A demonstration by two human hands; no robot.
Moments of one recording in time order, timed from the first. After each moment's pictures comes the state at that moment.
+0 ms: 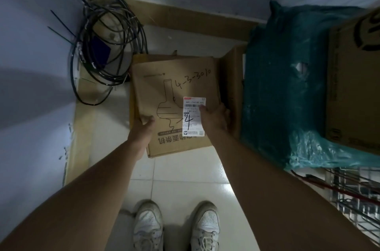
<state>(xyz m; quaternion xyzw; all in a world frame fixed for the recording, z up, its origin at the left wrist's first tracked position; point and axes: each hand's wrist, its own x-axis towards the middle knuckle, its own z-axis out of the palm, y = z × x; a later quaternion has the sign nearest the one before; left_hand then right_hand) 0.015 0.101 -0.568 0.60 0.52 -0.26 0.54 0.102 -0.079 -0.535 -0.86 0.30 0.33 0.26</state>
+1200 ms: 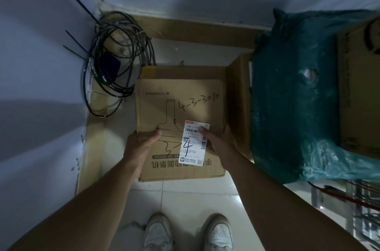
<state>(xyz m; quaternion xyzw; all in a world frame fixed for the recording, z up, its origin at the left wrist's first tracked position) -0.008 0.128 -0.545 0.58 0.46 -0.19 0.64 0.069 -0.103 -0.547 -0.65 0.39 0.37 0.53</state>
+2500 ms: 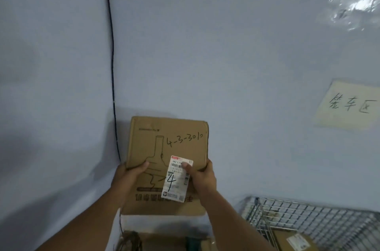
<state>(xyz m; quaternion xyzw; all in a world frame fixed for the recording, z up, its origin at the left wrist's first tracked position) 0.061 0.129 0.328 0.63 0.25 0.07 0.73 0.128 -0.106 0.346 -0.76 0.07 0.07 0.65</state>
